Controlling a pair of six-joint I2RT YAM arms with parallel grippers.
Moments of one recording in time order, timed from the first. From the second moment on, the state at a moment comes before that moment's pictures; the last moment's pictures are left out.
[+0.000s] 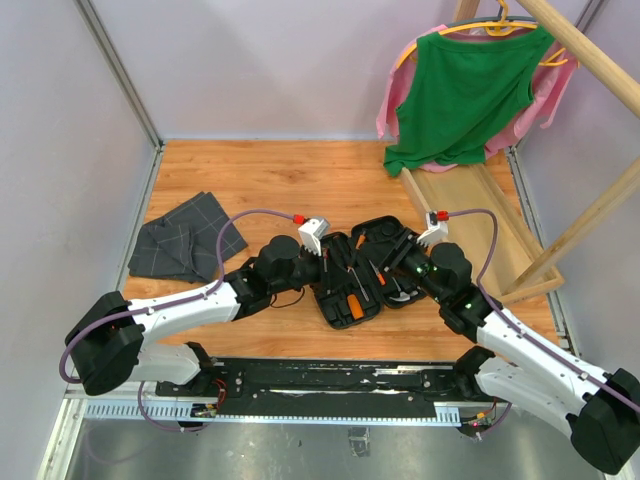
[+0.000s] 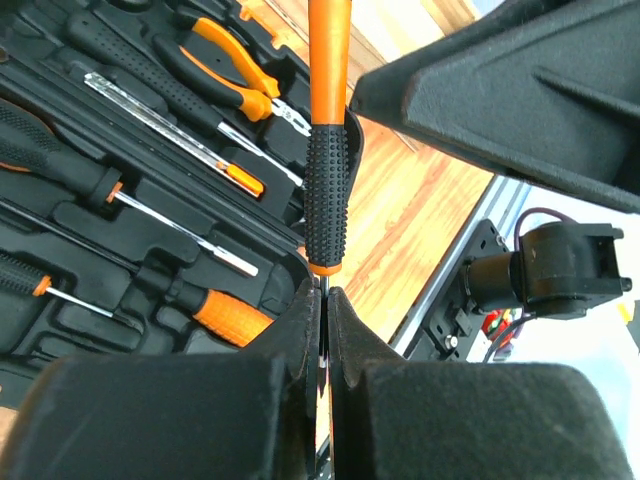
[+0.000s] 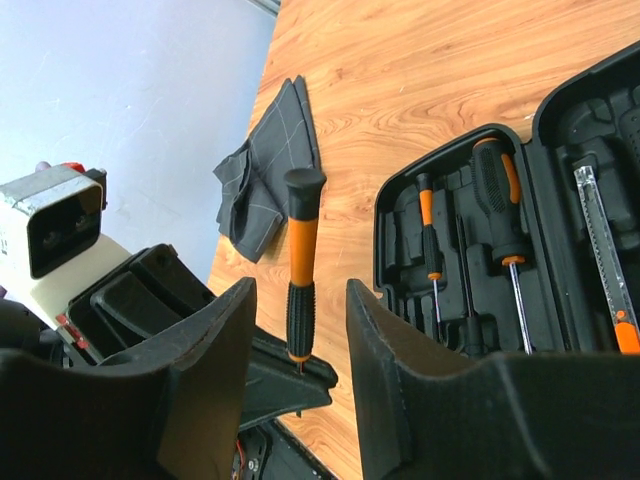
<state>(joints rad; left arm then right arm) -0.90 1.26 0.64 0.31 0.17 -0.62 0.66 0.84 0.46 0.21 0.03 0.93</state>
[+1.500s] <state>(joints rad) -0.90 1.17 0.63 0.30 0.06 -0.63 0.66 0.95 0.52 0.10 -0.03 0.81</state>
